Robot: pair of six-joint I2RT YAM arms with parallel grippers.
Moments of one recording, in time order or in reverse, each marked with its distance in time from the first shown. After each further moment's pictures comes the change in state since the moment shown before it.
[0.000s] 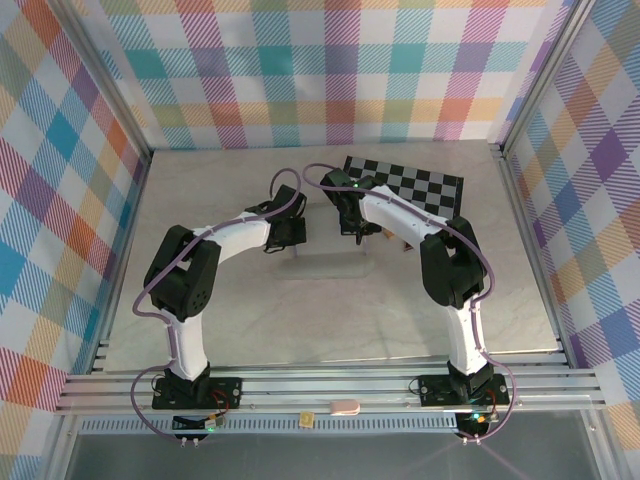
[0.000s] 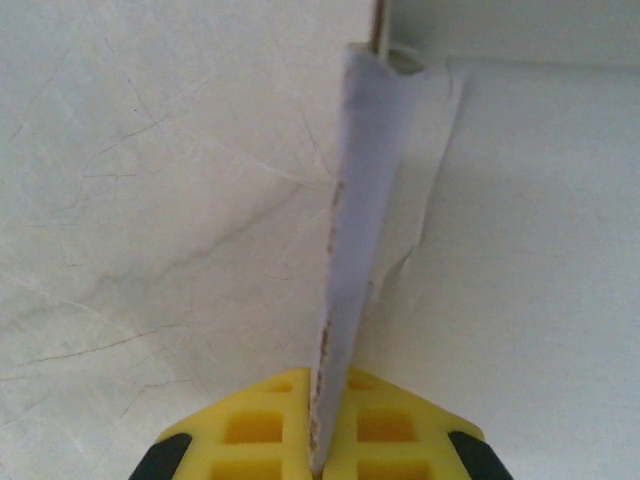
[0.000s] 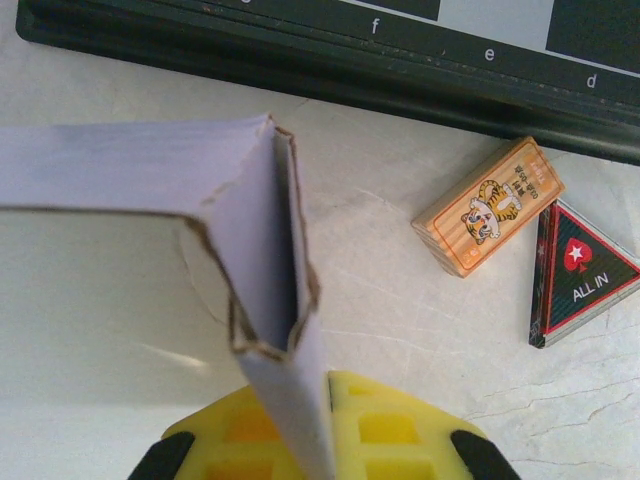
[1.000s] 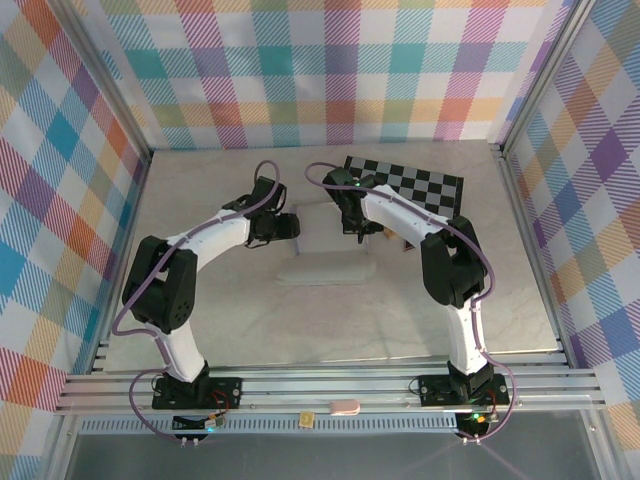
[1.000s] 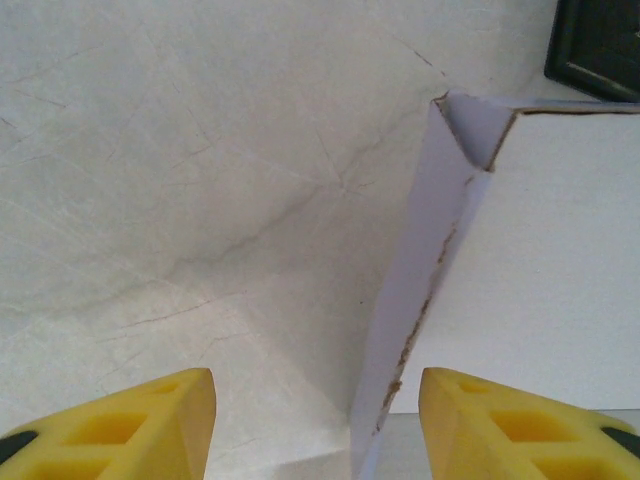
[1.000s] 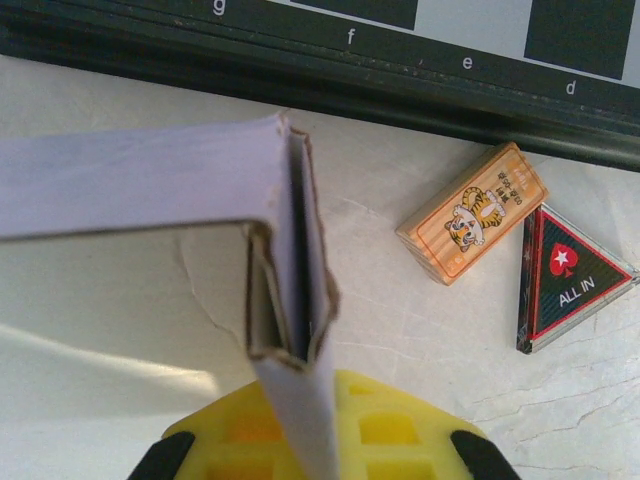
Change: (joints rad) left arm 0.076 -0.132 -0.032 -0.046 0.145 0.090; right arm -0.009 0.002 0.000 0.000 0.005 0.000
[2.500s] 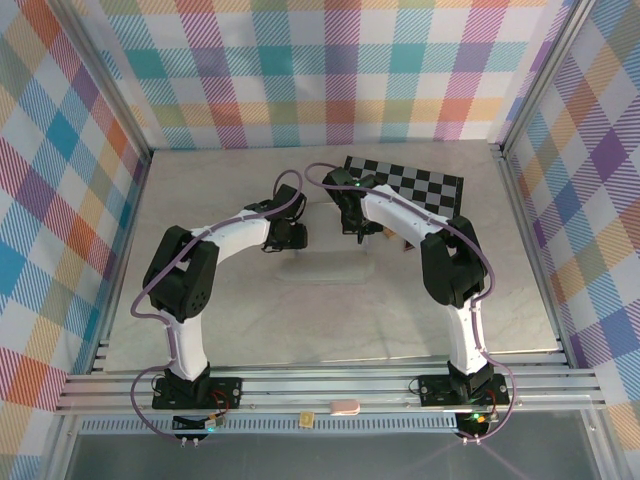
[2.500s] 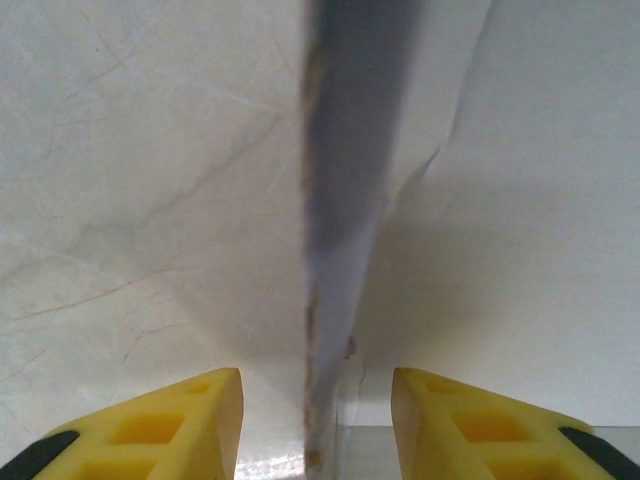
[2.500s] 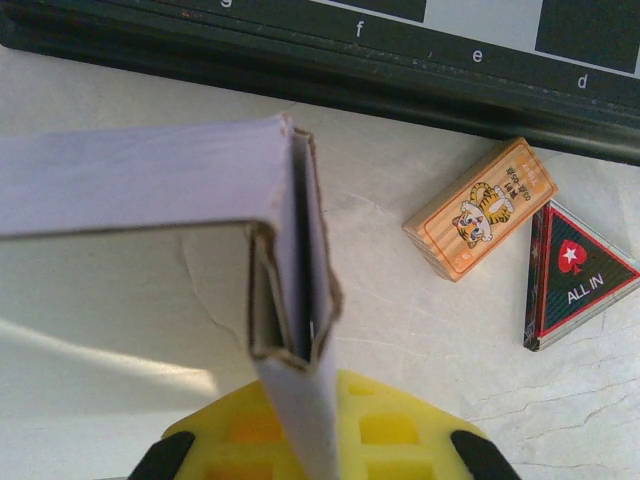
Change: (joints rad) left arm -0.079 0.120 0.056 -0.047 -0.087 -0.010; right arm 0.000 0.000 0.000 0.000 -0.012 0.001
